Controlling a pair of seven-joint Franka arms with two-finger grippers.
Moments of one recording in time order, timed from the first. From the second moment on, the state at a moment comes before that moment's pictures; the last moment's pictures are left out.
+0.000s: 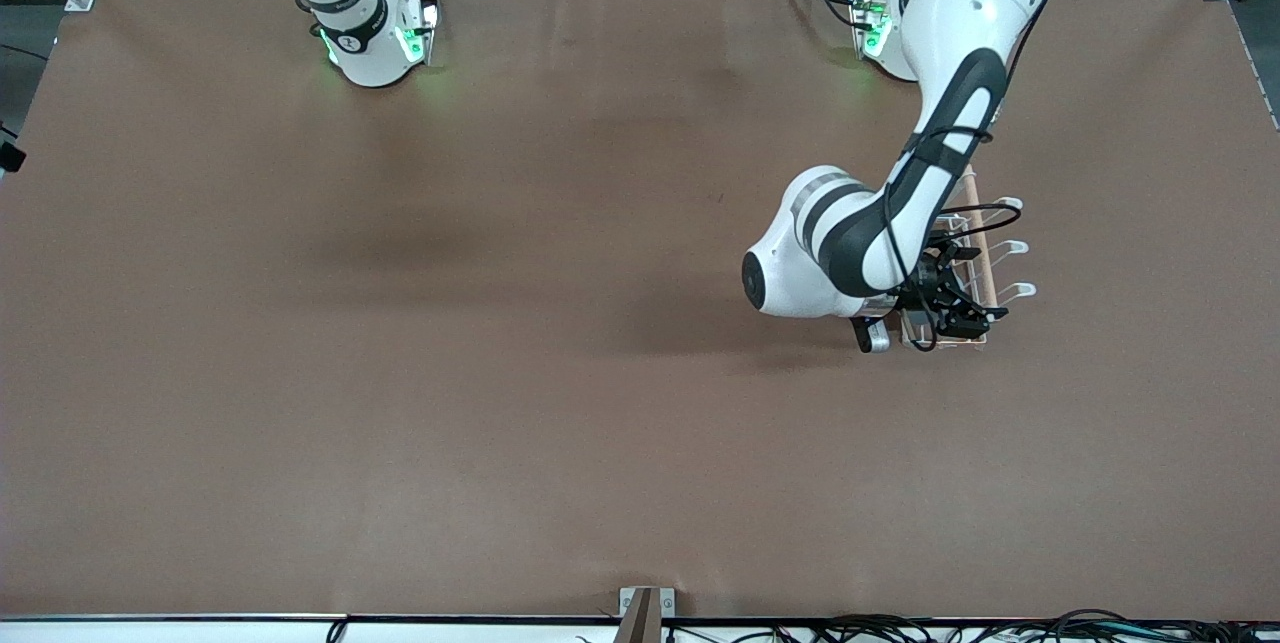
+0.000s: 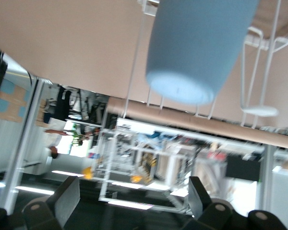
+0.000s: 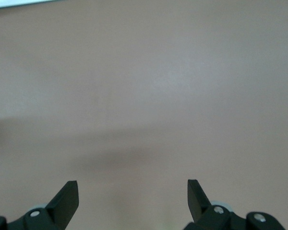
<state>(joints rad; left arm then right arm) -0.34 0.64 -0.27 -1.50 1.01 1.18 0.46 -0.13 -0.01 -0.04 -1.41 0.03 1.43 -0.07</state>
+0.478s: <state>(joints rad) -0.38 0.45 -0.27 -1.32 0.77 1.15 0.11 -0.15 -0.04 0.01 -1.48 0.00 1.44 -0.06</state>
